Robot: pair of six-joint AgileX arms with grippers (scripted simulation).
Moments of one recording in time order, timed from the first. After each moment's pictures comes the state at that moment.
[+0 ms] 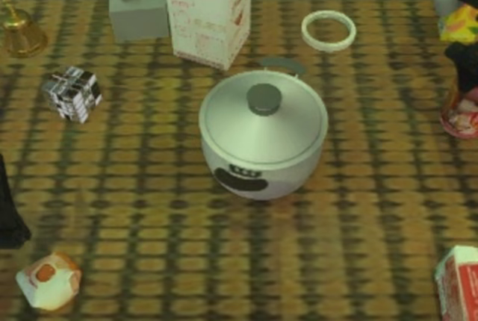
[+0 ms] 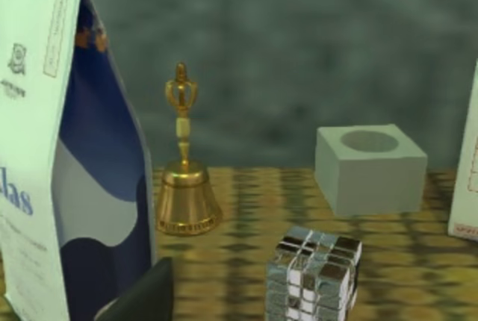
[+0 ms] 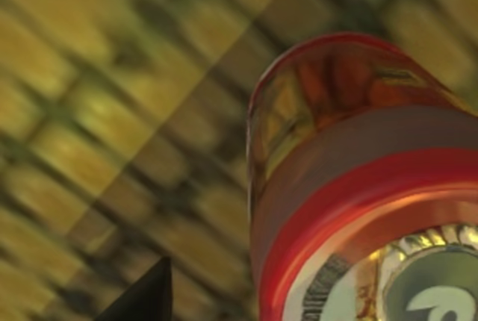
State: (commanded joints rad) left arm 0.00 0.00 0.00 0.00 0.00 0.00; right arm 0.00 2.43 2.30 -1.45 0.01 -0.72
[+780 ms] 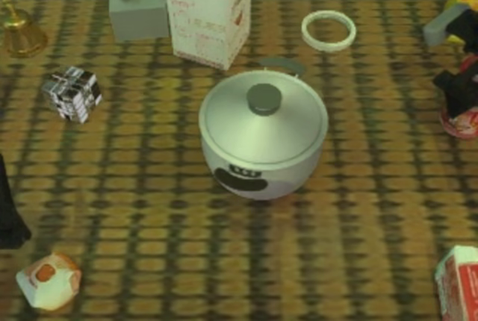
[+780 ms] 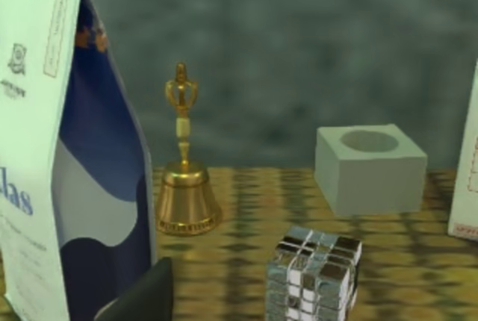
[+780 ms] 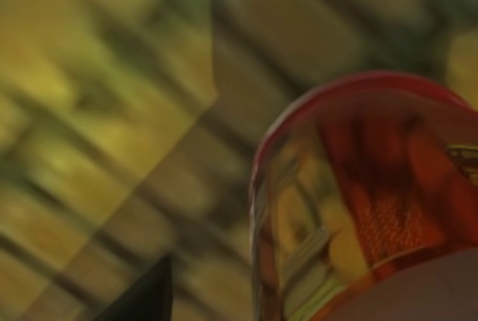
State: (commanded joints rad) left arm 0.00 0.00 0.00 0.00 0.00 0.00; right arm 0.00 2.43 2.09 -1.25 0.01 -0.71
